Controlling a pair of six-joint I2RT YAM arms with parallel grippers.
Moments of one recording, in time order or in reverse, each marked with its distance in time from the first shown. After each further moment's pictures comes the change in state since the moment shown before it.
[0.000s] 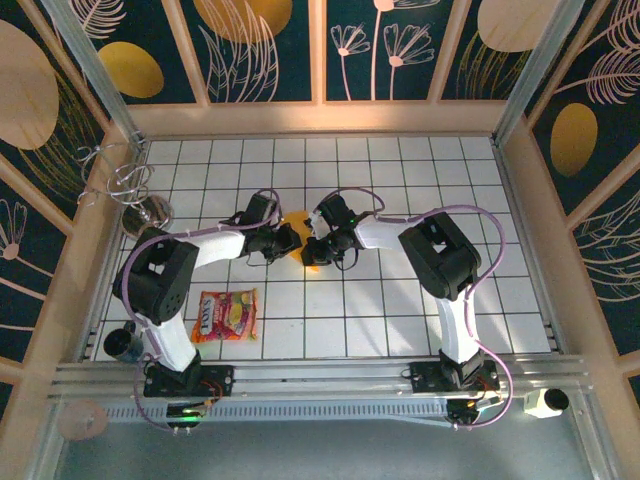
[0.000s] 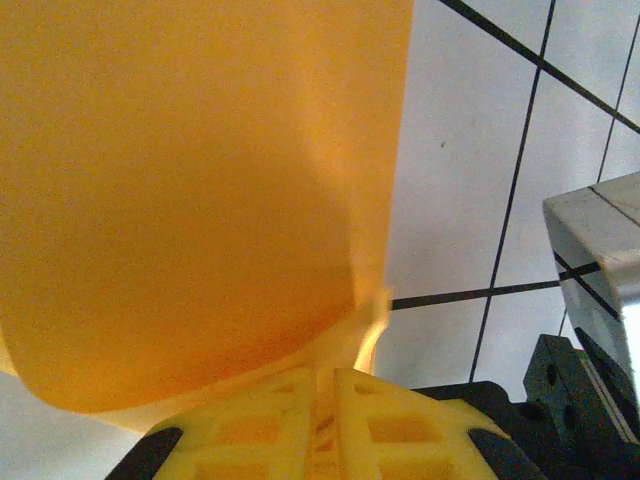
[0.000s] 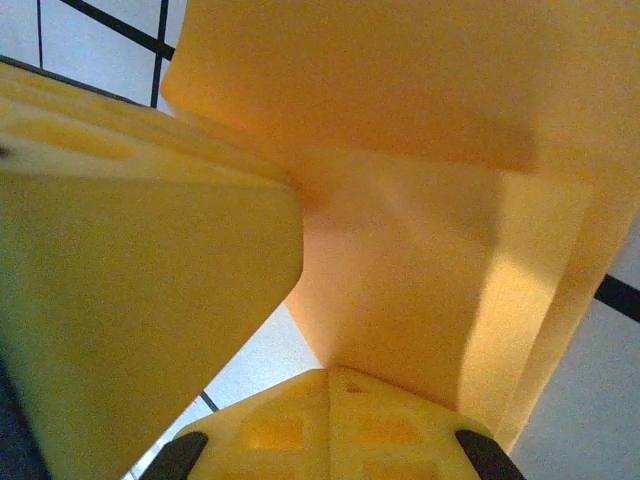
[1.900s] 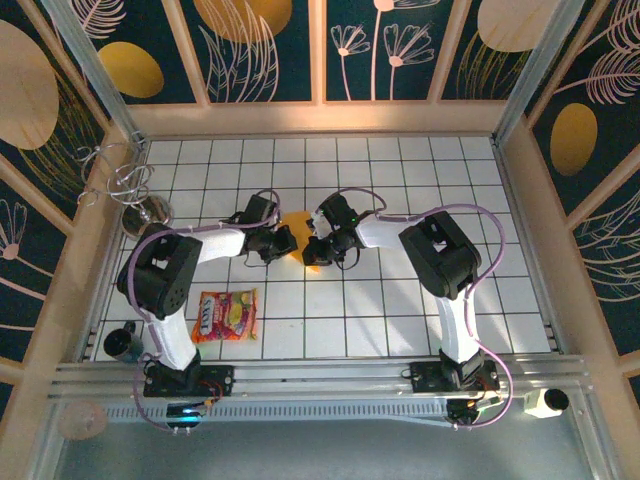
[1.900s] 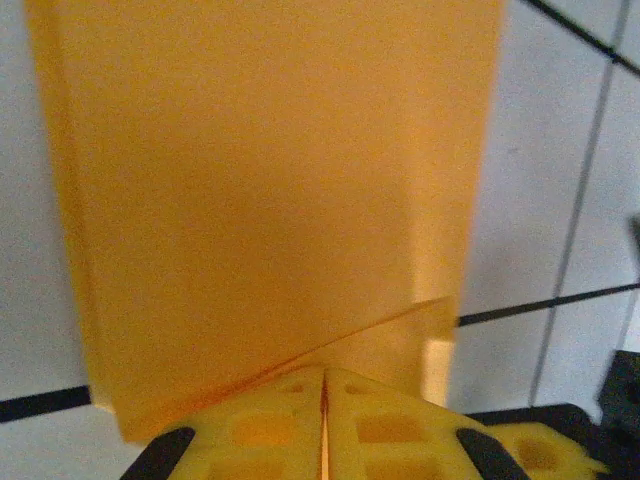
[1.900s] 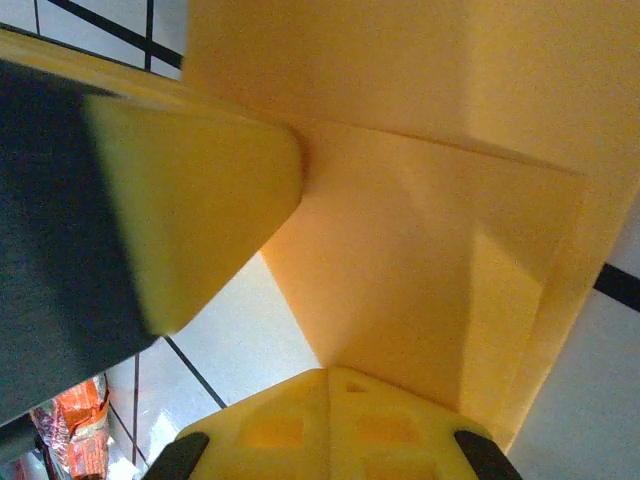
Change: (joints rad) left arm 0.022 0.047 0.010 -0.031 -0.021 0.073; right arm -0.013 0.006 0.000 -0.016 -0.031 0.028
